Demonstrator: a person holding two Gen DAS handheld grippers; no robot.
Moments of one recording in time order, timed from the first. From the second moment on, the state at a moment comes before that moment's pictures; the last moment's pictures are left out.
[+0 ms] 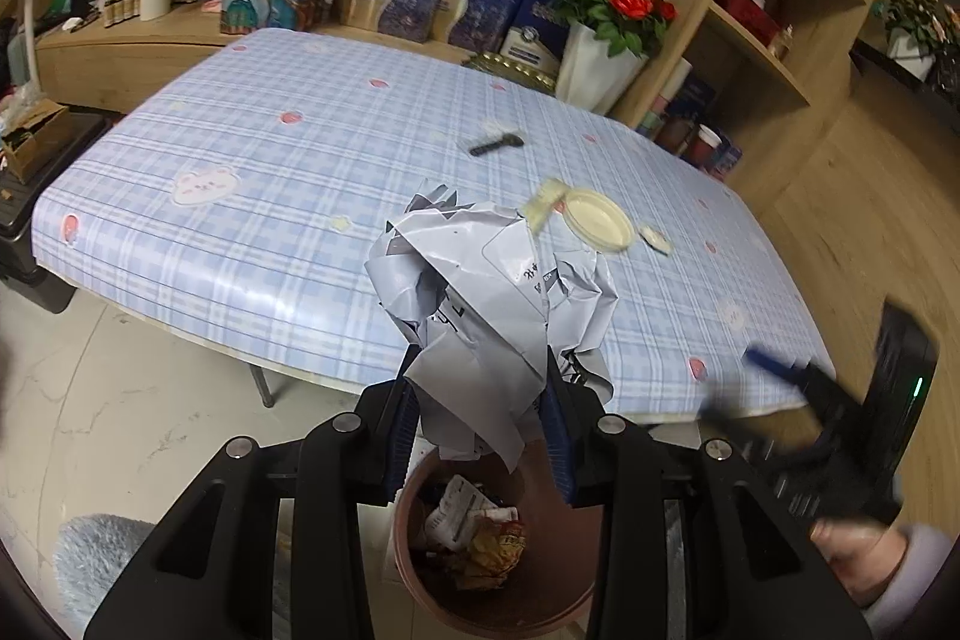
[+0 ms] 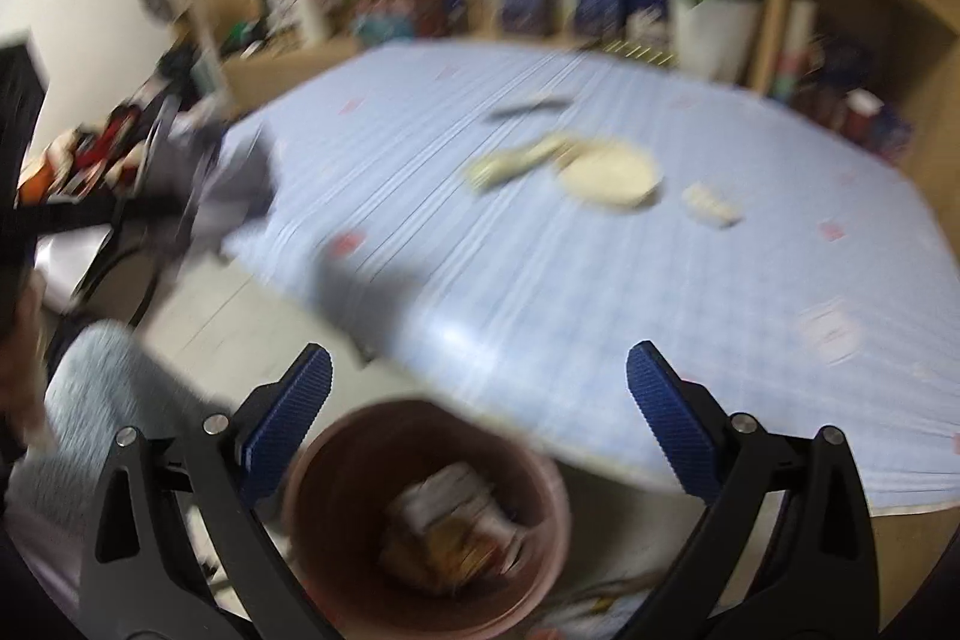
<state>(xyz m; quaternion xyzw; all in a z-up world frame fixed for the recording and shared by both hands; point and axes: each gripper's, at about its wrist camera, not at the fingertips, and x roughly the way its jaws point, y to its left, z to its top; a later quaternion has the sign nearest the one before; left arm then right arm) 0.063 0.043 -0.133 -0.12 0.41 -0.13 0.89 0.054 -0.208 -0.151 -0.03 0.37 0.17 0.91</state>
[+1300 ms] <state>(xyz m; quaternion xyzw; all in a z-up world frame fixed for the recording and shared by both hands) 0.074 -0.032 -0.203 -0.08 0.50 -0.18 0.84 0.064 -0.300 -0.160 0.04 0.35 0.08 0.93</state>
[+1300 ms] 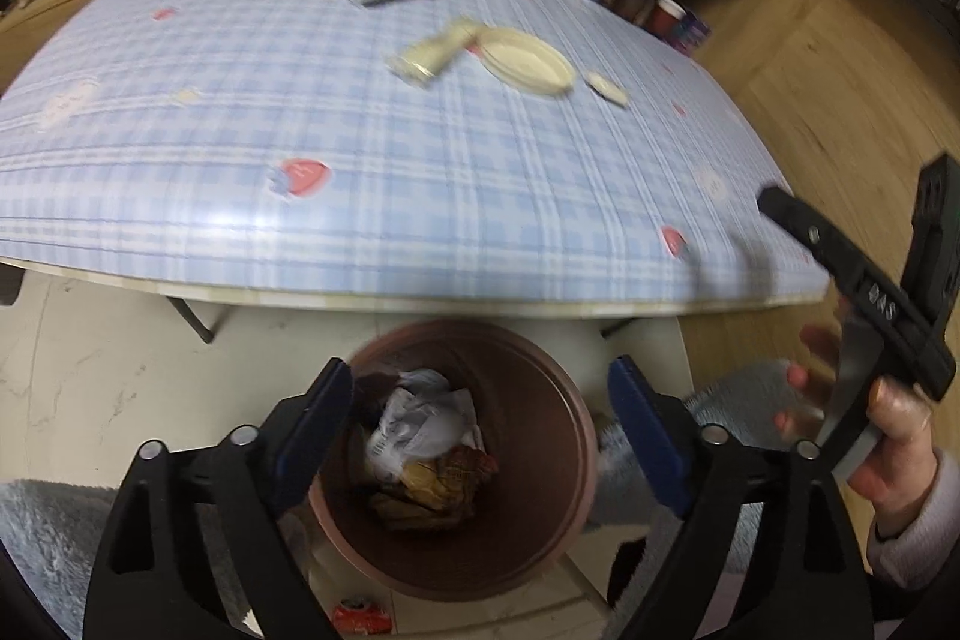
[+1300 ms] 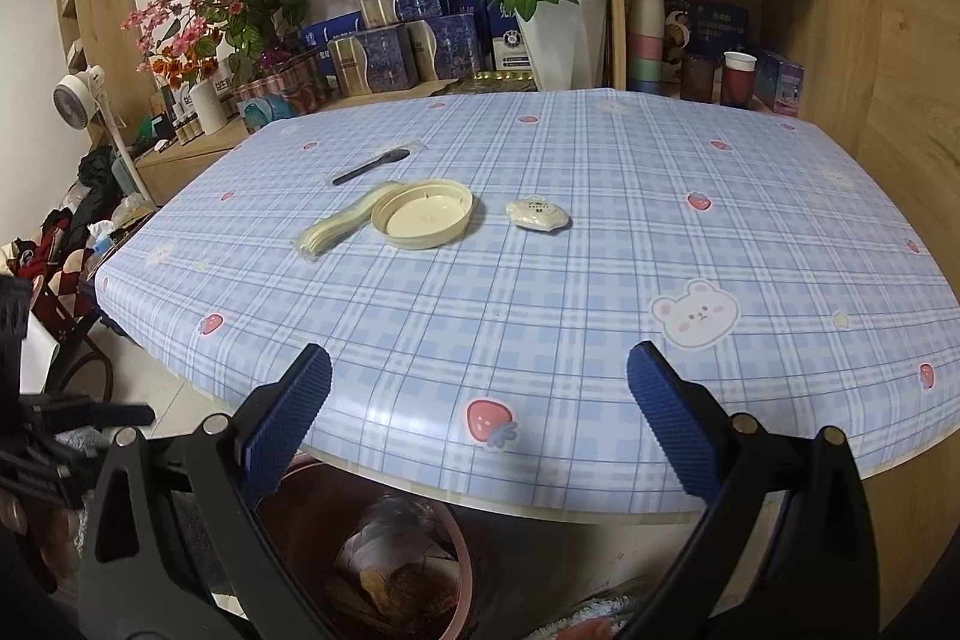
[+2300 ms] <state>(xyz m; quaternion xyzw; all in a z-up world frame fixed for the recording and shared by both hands) 0.204 -0.037 -0.204 0.01 0.46 -0.17 0.87 0.139 -0.319 -0.203 0.08 0.41 0.07 0.90</state>
